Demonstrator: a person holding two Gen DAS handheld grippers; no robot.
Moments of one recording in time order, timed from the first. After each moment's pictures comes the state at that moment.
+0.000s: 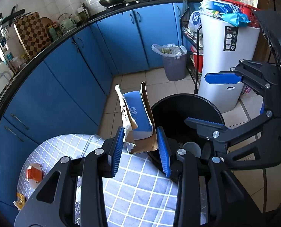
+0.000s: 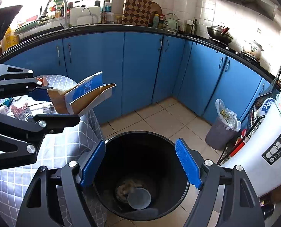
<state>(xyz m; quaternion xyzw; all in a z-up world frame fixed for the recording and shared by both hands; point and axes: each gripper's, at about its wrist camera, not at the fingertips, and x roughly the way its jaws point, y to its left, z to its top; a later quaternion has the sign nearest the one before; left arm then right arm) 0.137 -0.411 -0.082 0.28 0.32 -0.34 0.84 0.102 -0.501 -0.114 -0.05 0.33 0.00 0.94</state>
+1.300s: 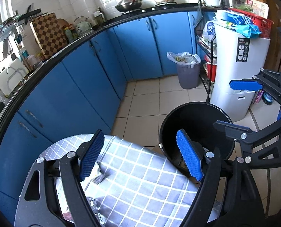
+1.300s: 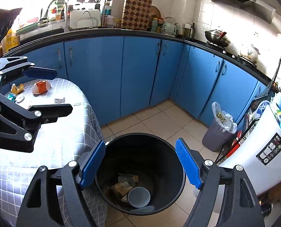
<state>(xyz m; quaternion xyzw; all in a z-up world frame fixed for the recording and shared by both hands) 0.141 -0.371 -0.060 0.26 0.30 -0.30 0.87 0.085 -0.491 -0.096 -0.06 0.32 -0.01 0.94</state>
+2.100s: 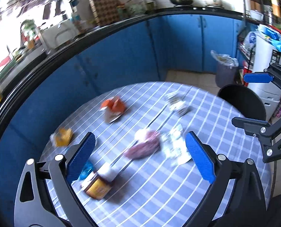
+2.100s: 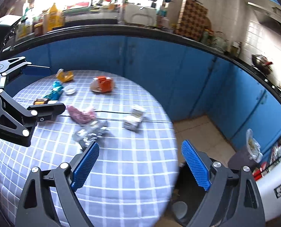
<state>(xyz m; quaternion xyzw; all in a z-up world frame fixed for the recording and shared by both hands) 0.127 -0.164 -0.066 0.19 0.34 -0.16 0.91 0.110 -0.325 -0.088 -0.12 0.33 0.13 0.93</state>
